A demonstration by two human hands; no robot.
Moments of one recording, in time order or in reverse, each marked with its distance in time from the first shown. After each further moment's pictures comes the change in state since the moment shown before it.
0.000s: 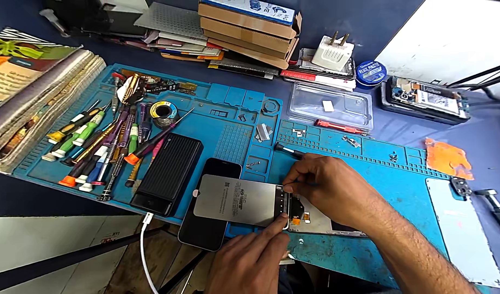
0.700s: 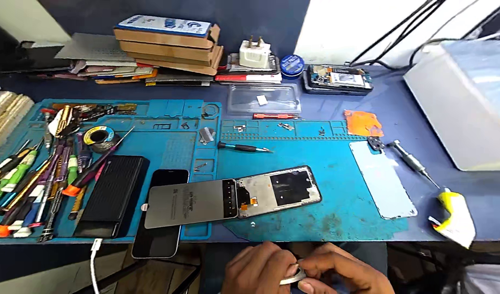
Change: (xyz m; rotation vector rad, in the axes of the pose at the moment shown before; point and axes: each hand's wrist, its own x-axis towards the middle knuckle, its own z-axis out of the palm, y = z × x) left_hand -0.007 0.051 0.039 -0.342 -0.020 0.129; right_hand -0.210 0.007 0.064 0.795 0.392 0.129
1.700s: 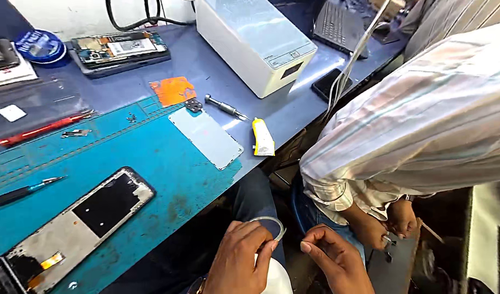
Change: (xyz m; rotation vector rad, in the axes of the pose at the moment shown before) left_hand 0.009 0.049 0.147 -0.355 -0.703 0.240; right_hand -0.193 0.053 -0.054 -0.097 0.859 0.272
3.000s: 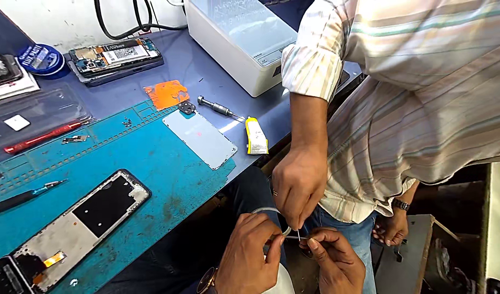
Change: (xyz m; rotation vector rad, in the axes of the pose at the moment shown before) left_hand 0.016 0.008 0.020 0.002 0.064 0.075; right_hand -0.010 0.019 0.028 0.315 0.348 -0.174
